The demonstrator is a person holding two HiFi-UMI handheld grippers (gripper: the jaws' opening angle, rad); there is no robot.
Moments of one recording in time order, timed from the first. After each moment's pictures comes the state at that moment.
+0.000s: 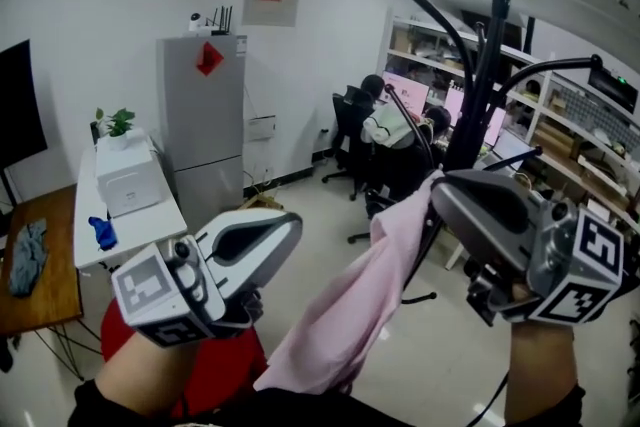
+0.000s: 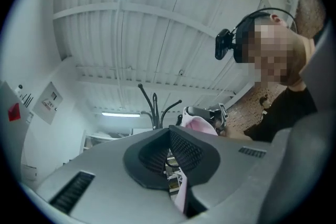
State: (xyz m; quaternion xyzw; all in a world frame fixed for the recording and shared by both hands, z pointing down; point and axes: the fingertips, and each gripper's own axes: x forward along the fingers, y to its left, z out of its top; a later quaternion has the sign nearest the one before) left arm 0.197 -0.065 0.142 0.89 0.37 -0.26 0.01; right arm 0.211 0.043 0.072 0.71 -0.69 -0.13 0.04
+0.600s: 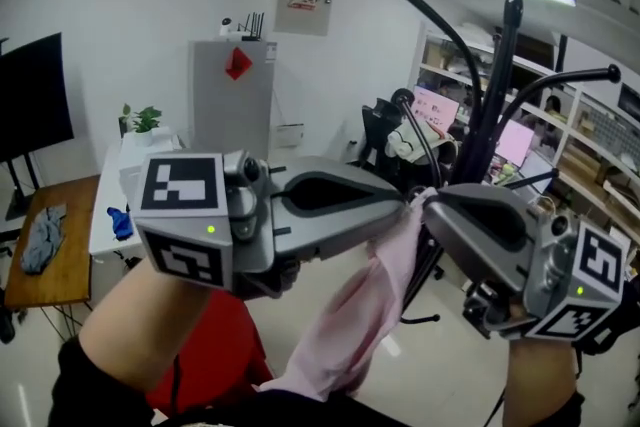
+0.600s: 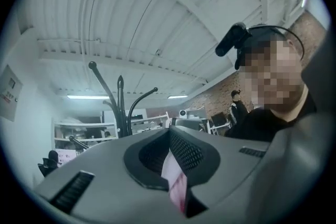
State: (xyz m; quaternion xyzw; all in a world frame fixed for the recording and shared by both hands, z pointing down) left arm 0.218 0.038 0.087 0.84 0.52 -0.14 -0.07; right arm 0.216 0.052 0.075 0.65 -0.75 -0.14 0.05
